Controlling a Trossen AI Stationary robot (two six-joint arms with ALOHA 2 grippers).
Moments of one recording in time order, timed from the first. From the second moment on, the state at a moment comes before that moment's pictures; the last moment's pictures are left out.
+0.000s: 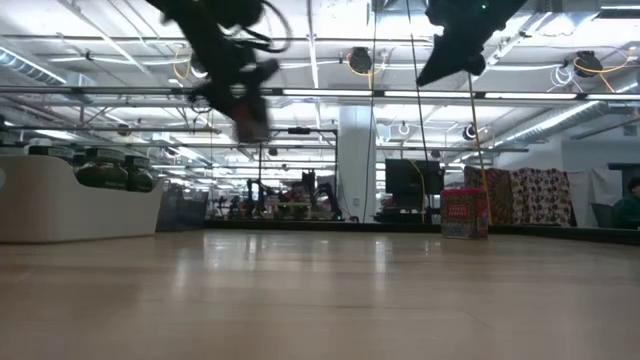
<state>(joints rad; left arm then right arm) 0.42 1.38 1.14 -0.55 -0.40 -0.51 -0.38 1.12 1.10 -0.62 0.15 0.12</state>
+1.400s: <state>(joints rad) 0.92 1.23 0.79 -0.63 -0.32 -0.57 -0.24 1.12 1.10 -0.54 0.08 0.31</state>
